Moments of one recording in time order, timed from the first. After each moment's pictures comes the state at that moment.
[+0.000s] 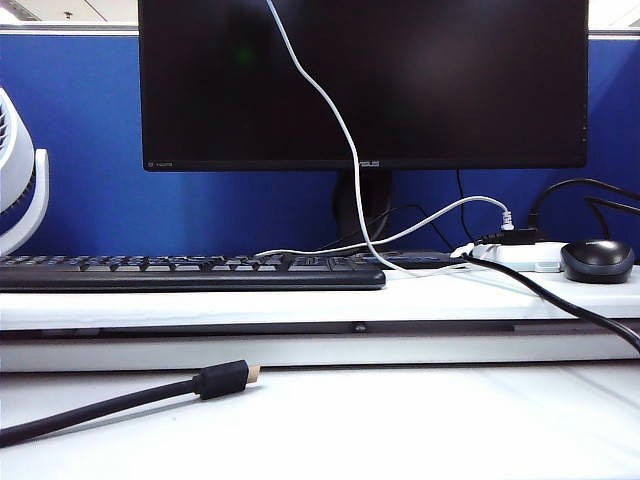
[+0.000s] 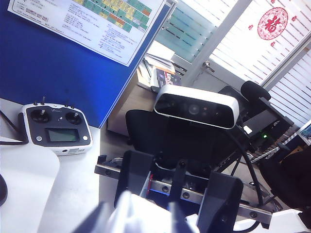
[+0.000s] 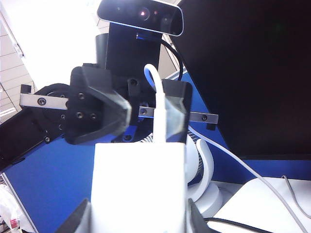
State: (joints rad) left arm -0.52 1.82 2.00 -0.60 1.32 -0.08; right arm 0.57 0.94 0.59 0.74 -0.31 0.60
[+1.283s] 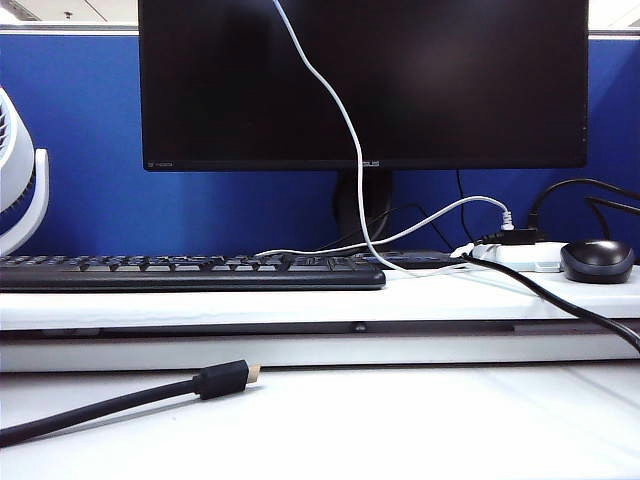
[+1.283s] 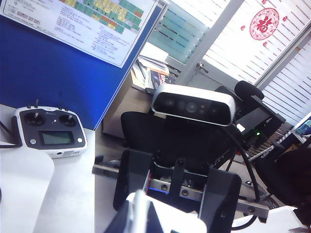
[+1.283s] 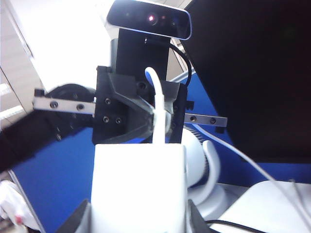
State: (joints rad) left arm -0.51 1.82 2.00 -0.67 1.36 0.00; right arm 0.57 0.94 0.59 0.76 -0.31 0.58
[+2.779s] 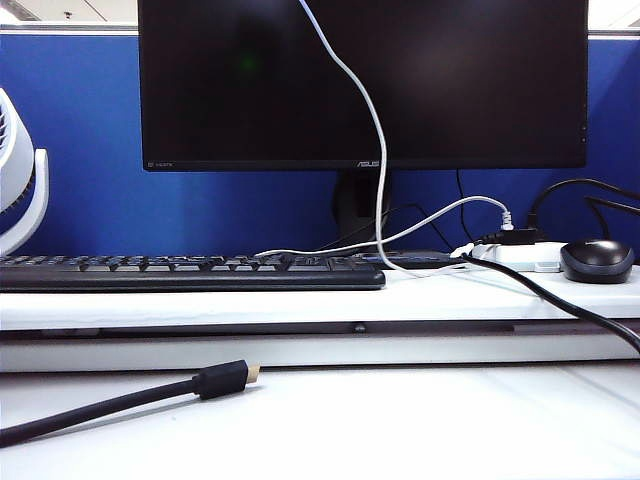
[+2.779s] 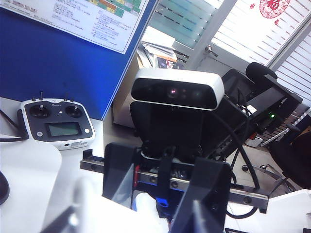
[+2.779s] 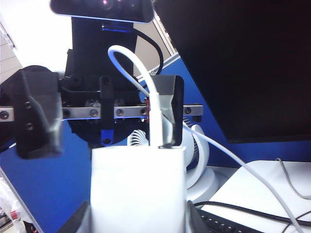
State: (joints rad) left arm -0.56 1.82 2.01 -0.84 1.31 0.19; right arm 0.54 0.95 0.59 0.71 -0.32 0.62
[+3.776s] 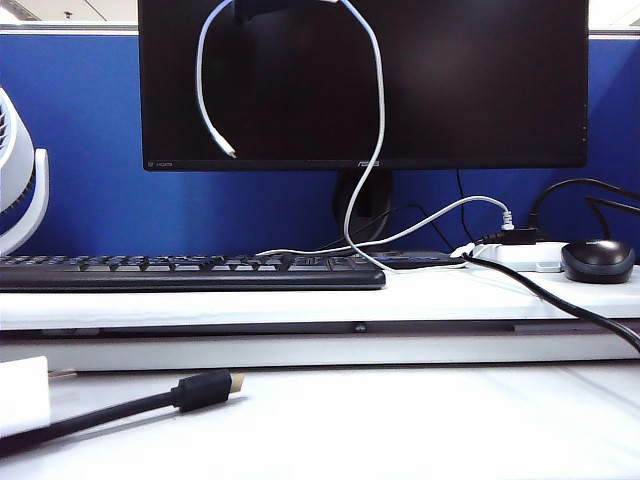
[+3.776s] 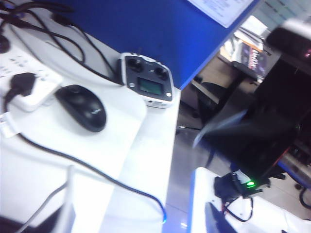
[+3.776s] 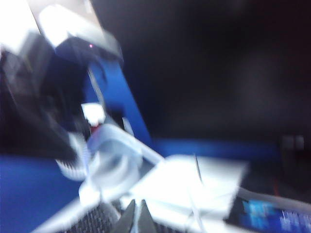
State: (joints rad) left arm -0.44 1.82 2.00 -0.93 1.02 0.17; right arm 0.50 0.95 0.61 0.54 -0.20 0.38
